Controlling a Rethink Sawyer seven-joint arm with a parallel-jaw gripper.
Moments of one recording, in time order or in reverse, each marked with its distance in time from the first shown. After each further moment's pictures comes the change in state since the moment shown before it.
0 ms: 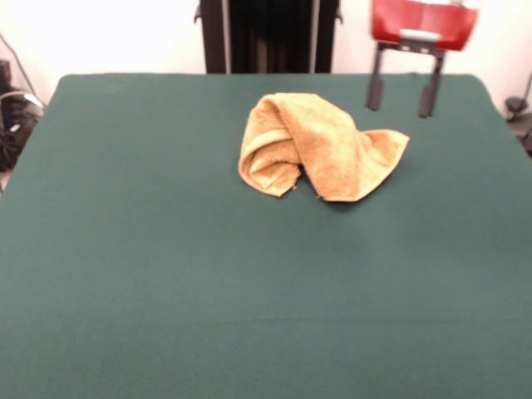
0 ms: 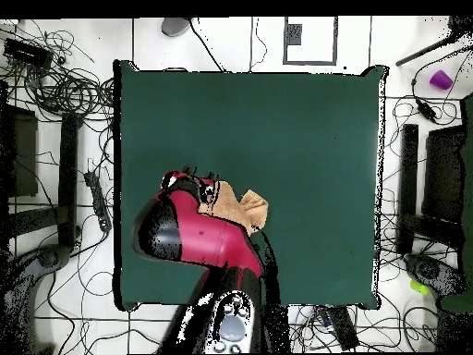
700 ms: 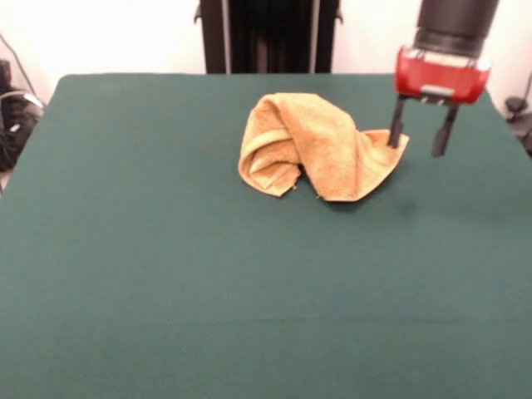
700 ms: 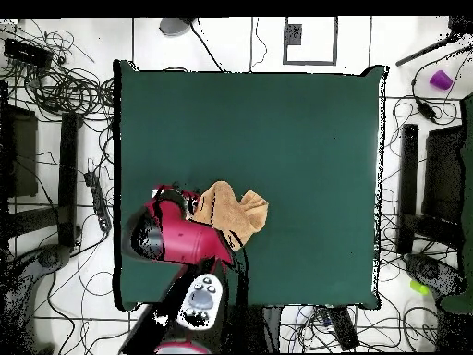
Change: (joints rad) arm 0.055 0.169 -0.001 0.000 0.078 -0.048 0.029
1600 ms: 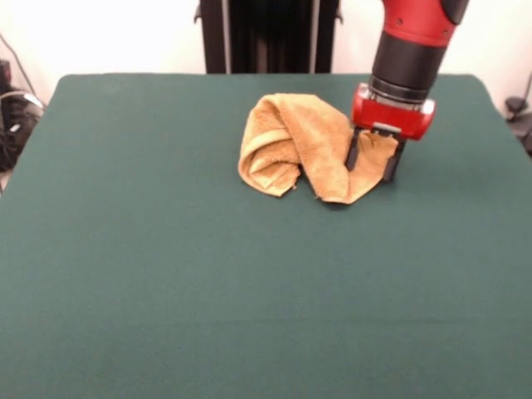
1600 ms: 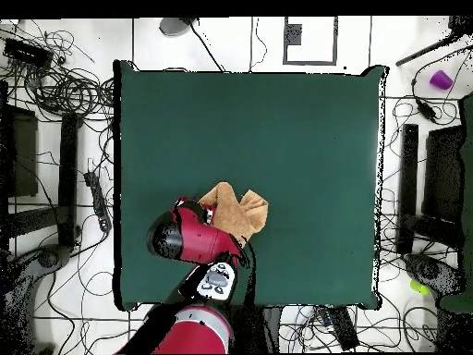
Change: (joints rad) arm -0.025 0.124 -0.001 0.000 0.001 -0.019 0.000
